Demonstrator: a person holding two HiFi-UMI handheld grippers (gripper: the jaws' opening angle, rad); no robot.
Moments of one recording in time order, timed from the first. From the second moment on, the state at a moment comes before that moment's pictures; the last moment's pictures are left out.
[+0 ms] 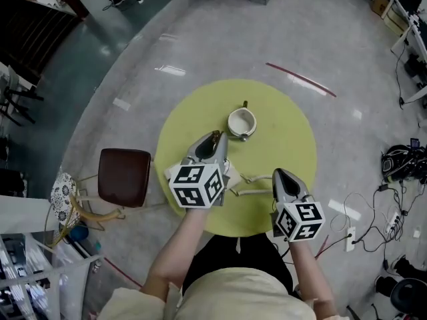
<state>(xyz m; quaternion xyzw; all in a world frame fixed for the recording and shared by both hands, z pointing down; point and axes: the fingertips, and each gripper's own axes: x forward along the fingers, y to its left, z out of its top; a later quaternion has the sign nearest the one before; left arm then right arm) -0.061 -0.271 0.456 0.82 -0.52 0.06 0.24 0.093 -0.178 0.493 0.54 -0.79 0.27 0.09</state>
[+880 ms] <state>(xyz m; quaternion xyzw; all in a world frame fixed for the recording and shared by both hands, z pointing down) -0.061 -0.200 0.452 0.85 -0.48 0.07 0.23 0.073 -0.136 0.474 0.55 -0.79 0.24 0.09</state>
